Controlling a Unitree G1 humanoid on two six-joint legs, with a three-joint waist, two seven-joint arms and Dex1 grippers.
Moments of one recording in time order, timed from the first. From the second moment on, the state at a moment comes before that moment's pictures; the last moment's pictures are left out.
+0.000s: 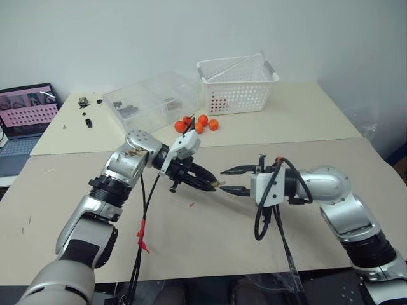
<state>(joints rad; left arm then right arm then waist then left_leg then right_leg) -0.89 0.49 -0.33 0.35 -0.30 0.39 -1.61 -0.43 -0.71 0.22 -0.33 0.01 -0.10 1.00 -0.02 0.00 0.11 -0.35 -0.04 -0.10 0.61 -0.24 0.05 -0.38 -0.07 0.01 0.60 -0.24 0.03</state>
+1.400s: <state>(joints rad) -0.90 0.49 -0.33 0.36 -0.27 0.30 -1.60 -0.42 -0.70 0.22 -0.37 0.10 0.09 1.03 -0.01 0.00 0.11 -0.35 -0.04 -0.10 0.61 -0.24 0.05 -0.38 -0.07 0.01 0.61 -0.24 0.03</state>
